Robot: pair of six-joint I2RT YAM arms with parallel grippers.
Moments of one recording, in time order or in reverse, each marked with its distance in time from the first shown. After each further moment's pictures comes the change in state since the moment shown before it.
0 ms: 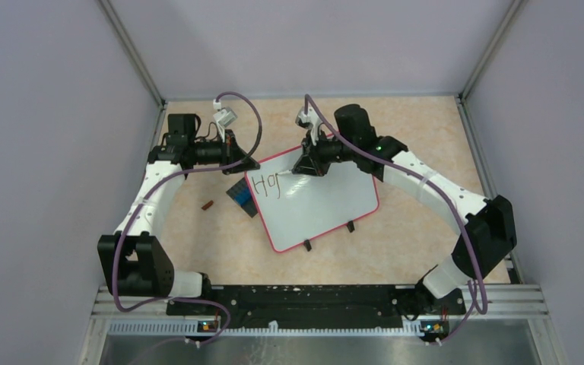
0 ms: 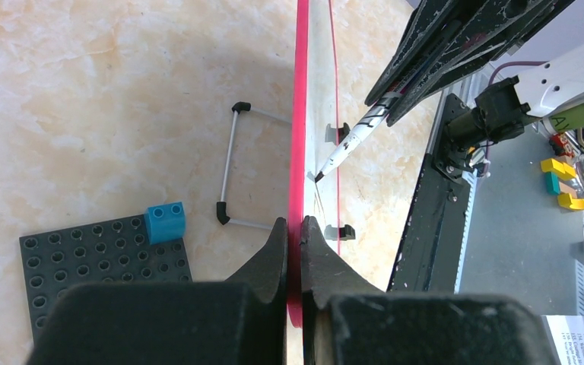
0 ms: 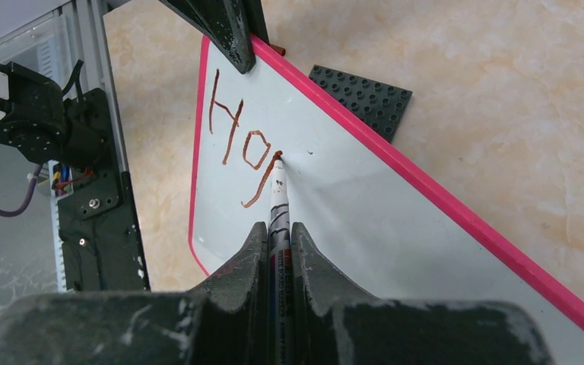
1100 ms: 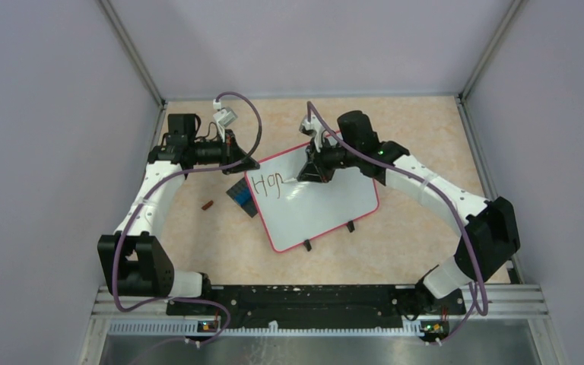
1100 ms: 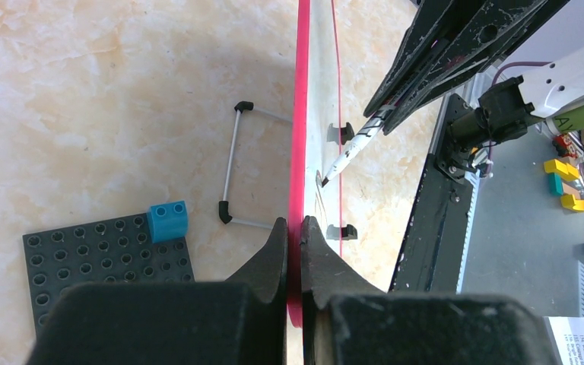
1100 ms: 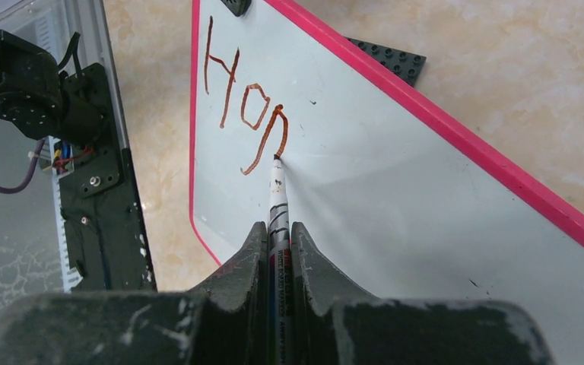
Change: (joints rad) left arm 0.000 0.000 0.000 0.001 -0.009 0.000; right arm -0.025 -0.022 -0.075 -0.006 -0.022 -0.018
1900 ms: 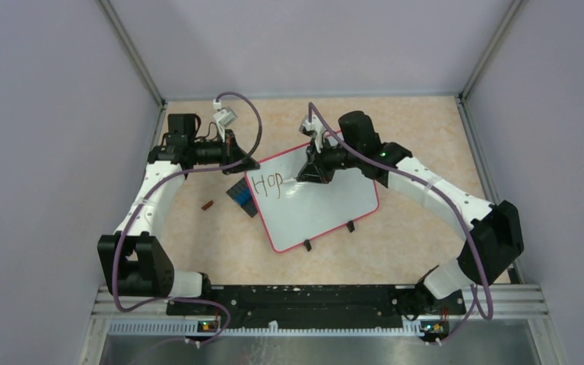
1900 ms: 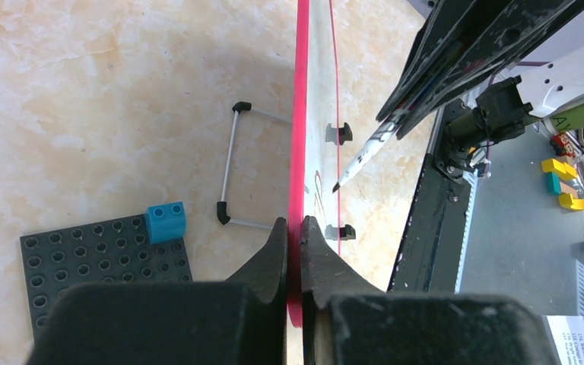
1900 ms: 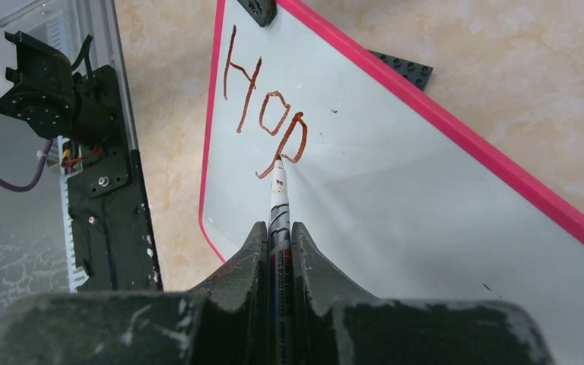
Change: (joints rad) left arm 0.000 0.000 0.000 -0.001 0.005 0.000; right arm 0.023 -0.017 -0.006 0.005 -0.002 0.003
